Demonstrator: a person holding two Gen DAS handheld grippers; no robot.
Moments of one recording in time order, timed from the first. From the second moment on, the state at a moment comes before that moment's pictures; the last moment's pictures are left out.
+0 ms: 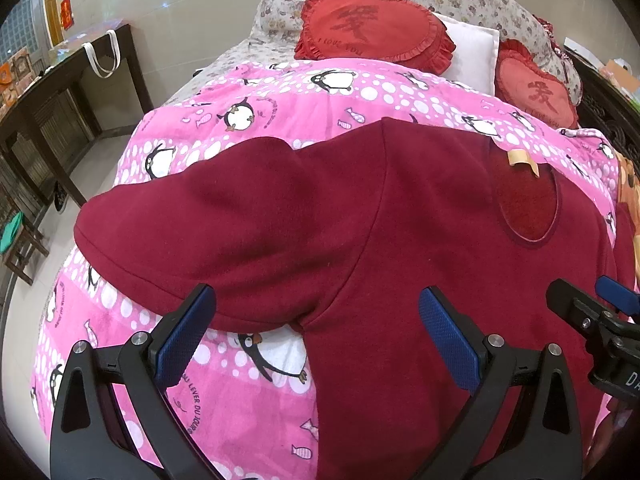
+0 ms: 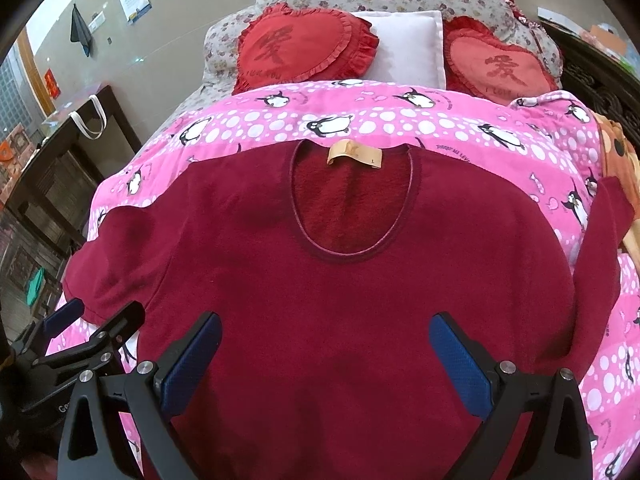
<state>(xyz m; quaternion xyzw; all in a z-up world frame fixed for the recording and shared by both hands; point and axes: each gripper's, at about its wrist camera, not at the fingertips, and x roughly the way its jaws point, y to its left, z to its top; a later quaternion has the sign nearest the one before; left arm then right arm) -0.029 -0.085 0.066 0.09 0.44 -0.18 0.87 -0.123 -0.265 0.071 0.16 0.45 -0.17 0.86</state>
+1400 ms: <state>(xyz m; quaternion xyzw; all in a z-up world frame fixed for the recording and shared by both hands) 0.013 -0.005 0.061 0.04 0.45 -0.12 0.88 -0.102 -0.251 0.057 0.15 0.46 -0.15 0.86</state>
